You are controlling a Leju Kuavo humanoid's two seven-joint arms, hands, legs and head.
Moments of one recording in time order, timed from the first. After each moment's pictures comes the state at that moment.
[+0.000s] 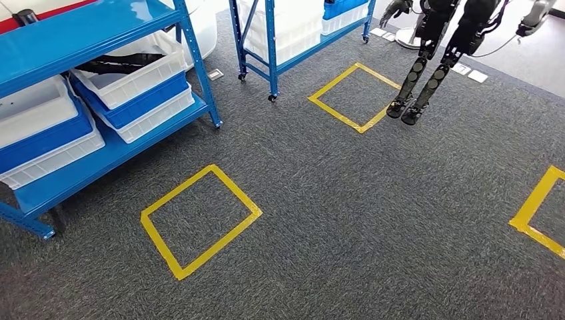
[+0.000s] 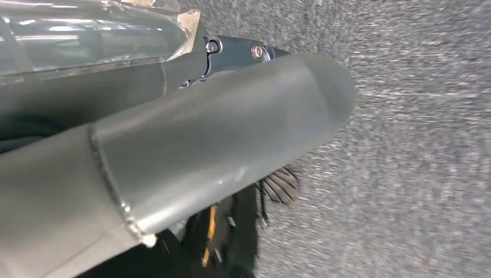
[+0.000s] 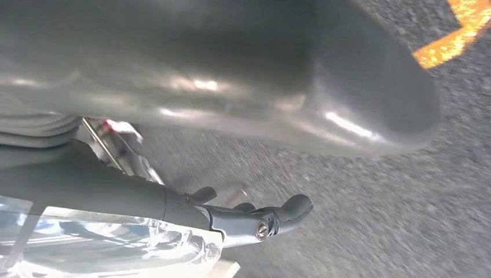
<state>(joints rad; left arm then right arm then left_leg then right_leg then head) -0.08 -0.20 1.39 -0.26 -0.53 0.17 -0.24 -0.03 0.13 -0.36 -0.20 1.12 -0.68 0.22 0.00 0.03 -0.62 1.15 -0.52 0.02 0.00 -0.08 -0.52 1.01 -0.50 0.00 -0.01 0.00</state>
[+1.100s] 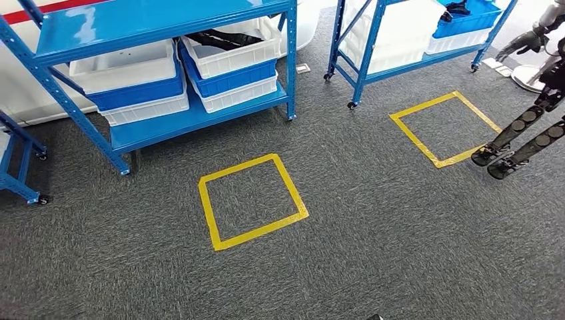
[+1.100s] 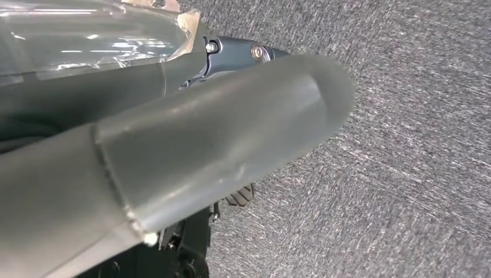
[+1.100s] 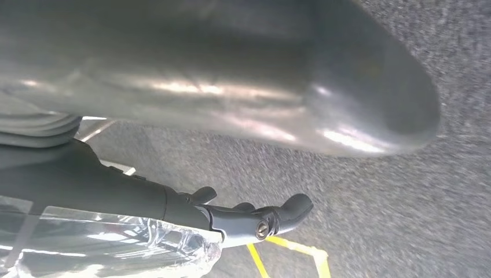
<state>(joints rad) -0.09 -0.17 1.40 -0.28 -0.52 0.15 -0.38 -0.05 0.11 -0.39 -0.25 1.18 -0.68 0.15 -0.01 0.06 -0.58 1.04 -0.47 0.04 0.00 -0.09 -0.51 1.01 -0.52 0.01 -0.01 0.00</state>
